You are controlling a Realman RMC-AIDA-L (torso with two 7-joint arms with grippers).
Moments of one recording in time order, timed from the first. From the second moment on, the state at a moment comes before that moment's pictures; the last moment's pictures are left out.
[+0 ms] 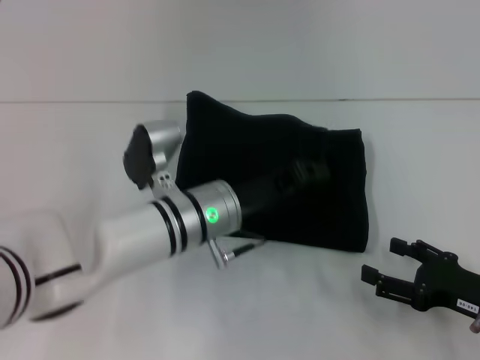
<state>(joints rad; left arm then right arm) -0.92 -2.18 0.38 -0.07 1.80 0.96 -1.74 0.33 2.09 -0.71 -0.41 -1.78 -1.32 1.10</state>
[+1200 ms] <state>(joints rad) -0.93 -2.17 0.29 -0.04 1.80 1.09 -1.75 0.70 2.11 -0.69 -0.10 -1.44 -0.88 0.58</state>
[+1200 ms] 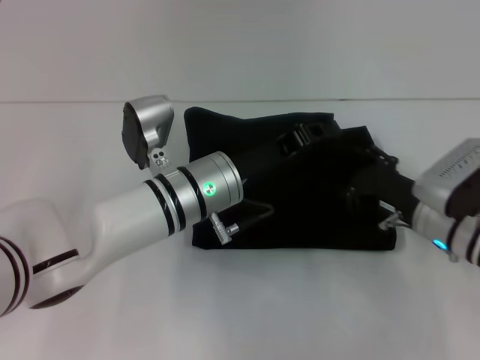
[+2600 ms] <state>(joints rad) -0.93 -2.18 0.43 -0.06 1.81 1.14 -1.75 0.74 2.11 -0.66 -0.06 -1.12 -0.86 0.57</state>
